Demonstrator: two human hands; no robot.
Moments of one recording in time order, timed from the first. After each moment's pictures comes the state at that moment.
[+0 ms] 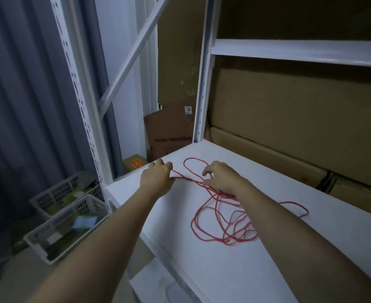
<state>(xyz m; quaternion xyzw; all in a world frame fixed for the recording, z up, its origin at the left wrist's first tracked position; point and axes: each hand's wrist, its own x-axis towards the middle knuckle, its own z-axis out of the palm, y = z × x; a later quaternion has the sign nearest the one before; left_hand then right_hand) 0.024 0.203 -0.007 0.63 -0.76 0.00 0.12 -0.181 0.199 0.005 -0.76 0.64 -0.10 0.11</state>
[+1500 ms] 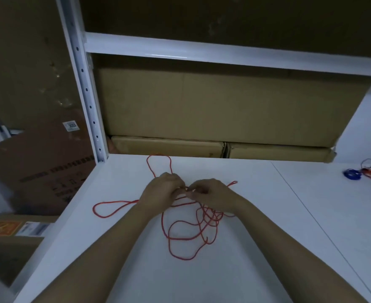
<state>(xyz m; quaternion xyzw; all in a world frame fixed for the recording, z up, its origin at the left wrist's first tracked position) -0.071 0.137 -0.011 0.05 -0.97 -0.11 0.23 -0.192 0.287 0.013 -0.50 0.79 -0.29 0.20</state>
